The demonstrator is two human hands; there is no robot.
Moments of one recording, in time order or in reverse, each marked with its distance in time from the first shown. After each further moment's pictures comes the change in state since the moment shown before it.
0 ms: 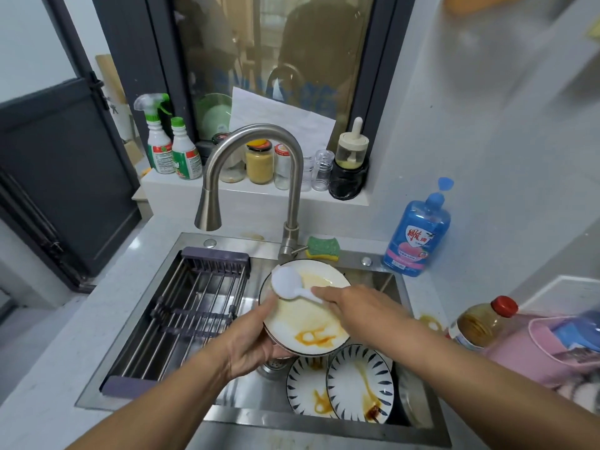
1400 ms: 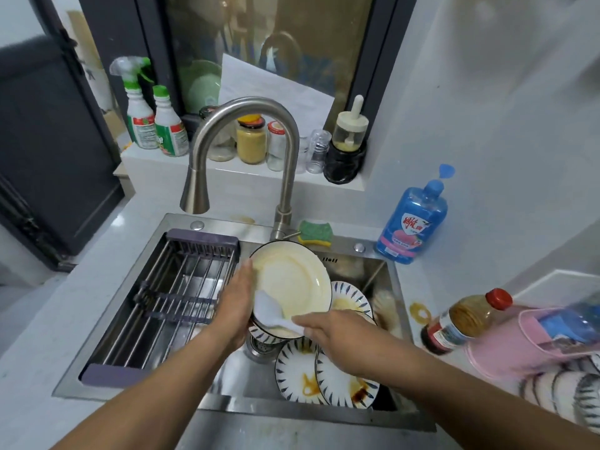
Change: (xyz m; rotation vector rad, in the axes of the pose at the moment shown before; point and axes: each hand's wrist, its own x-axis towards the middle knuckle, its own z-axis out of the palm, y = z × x) left_hand 0.029 0.012 -0.005 0.320 0.440 0.380; right_hand -0.020 -0.016 0.029 0.319 -0.179 -0.017
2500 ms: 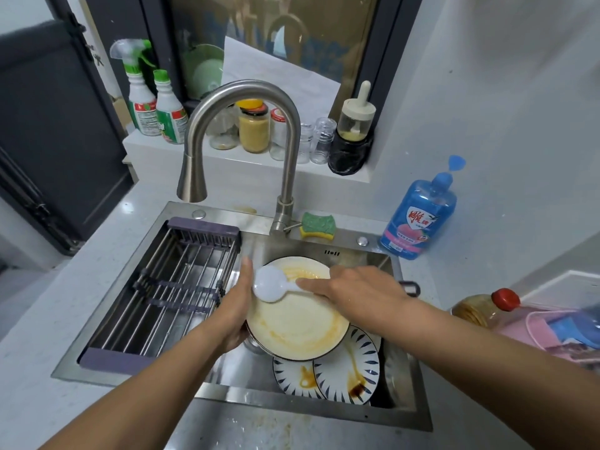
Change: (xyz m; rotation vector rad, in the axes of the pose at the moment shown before) left_hand -0.015 -0.006 0.006 0.027 -0.210 -0.213; right_hand 0.019 0.012 -0.052 -0.665 0.054 -0.167
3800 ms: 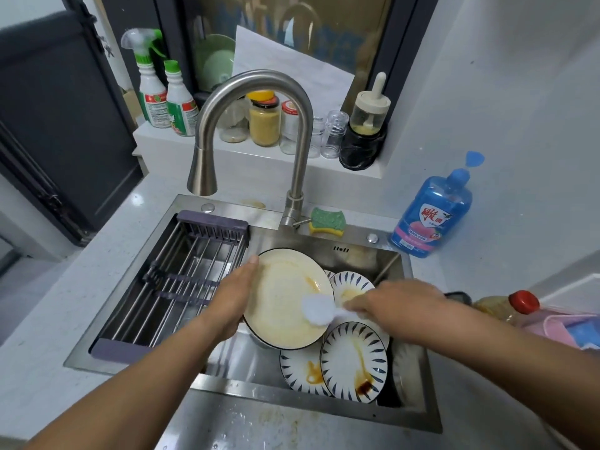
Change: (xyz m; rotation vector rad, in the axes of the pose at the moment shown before) left_hand 0.007 0.002 -0.027 0.067 0.212 0.114; right_hand -0.019 0.021 0.012 0.029 -0.235 0.055
